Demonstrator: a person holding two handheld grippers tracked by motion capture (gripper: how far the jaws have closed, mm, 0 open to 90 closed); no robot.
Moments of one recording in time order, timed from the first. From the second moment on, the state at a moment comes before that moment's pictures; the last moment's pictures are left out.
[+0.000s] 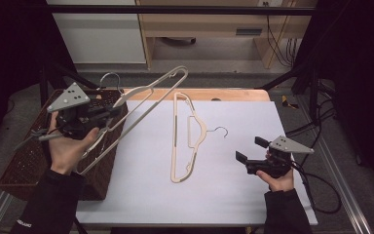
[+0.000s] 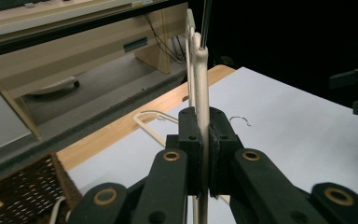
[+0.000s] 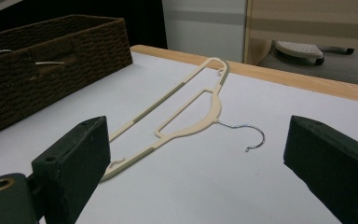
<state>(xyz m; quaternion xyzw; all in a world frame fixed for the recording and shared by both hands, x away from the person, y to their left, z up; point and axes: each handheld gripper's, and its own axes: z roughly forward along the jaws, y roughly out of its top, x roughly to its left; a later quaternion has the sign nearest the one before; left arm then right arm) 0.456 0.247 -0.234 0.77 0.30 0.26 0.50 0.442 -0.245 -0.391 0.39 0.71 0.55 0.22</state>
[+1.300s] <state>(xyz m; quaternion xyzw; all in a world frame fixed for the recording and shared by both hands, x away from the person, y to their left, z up) 0.477 0.399 -0.291 0.78 0.38 0.33 0.38 0.443 -0.243 -0.394 0.39 0.72 0.53 0.22</state>
